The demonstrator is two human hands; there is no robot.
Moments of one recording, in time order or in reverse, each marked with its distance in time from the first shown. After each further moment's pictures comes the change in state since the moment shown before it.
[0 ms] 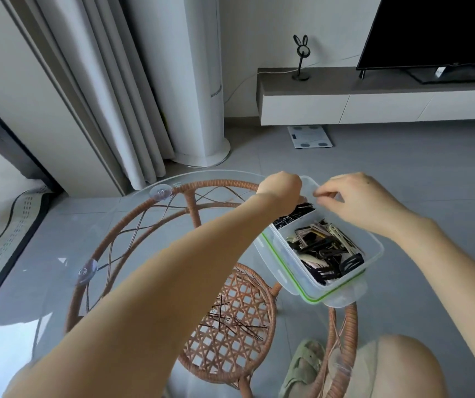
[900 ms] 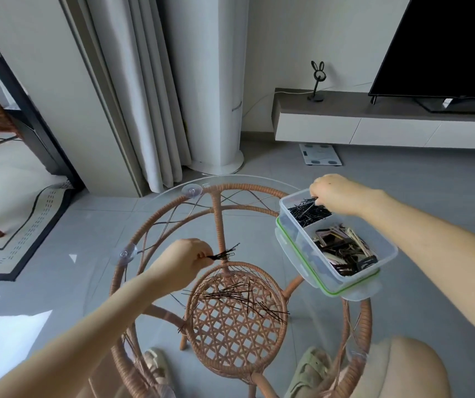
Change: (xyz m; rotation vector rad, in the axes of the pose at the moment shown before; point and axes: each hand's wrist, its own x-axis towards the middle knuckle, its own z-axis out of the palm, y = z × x) left_hand -0.200 -0.151 0.036 -0.222 0.107 -0.114; right_hand 0.047 -0.041 0.013 -0.412 -0.350 -0.063
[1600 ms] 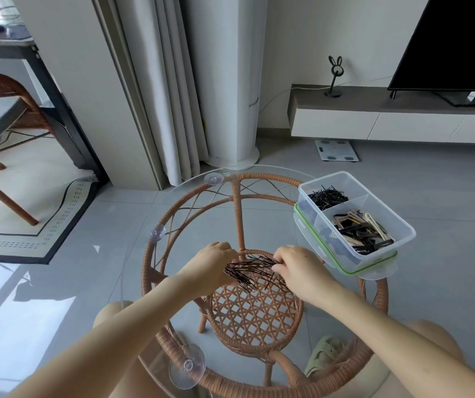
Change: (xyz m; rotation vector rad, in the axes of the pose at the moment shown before) left_hand -0.032 0.000 0.034 0.154 -0.127 0.080; right_hand -0.088 -0.159 0.076 0.540 0.166 0.010
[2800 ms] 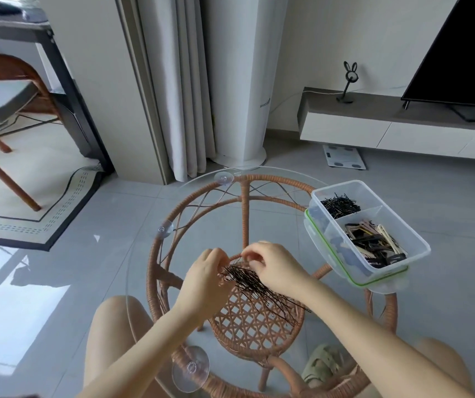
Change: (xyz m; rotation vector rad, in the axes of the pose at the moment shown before) left_hand -0.034 0.005 0.020 -0.384 0.393 -0.298; right_hand 0.038 -0.034 0.020 0.243 -0.120 -0.043
